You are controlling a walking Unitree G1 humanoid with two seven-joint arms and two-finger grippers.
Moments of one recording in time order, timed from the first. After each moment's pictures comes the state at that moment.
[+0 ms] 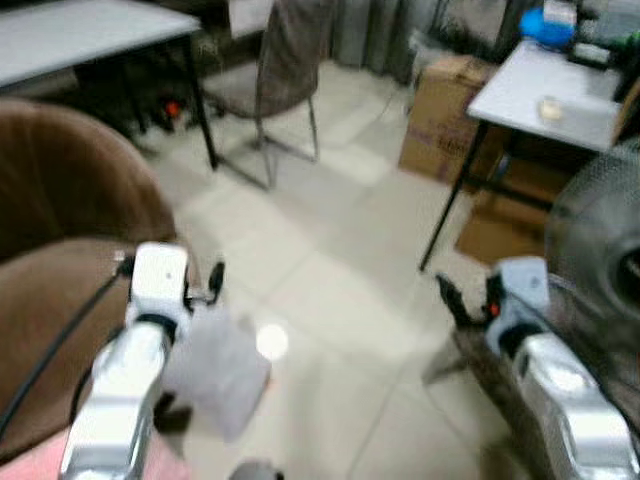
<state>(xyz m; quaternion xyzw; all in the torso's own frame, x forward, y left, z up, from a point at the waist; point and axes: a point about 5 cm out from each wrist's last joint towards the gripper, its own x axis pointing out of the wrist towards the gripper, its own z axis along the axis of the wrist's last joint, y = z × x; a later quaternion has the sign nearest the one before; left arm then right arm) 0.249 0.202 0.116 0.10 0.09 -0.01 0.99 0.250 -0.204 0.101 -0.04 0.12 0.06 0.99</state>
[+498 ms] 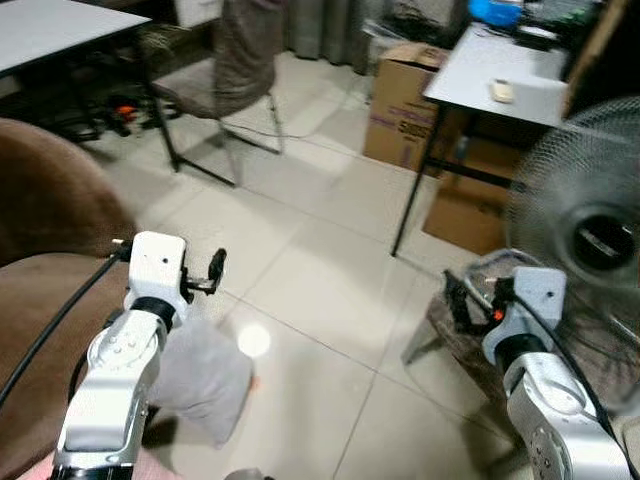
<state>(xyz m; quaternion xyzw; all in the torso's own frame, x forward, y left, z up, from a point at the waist) 0.262 0.206 0.123 0.09 0.08 -0.03 0.99 0.226 -0.186 0.114 0.01 0.11 -0.04 0.99</state>
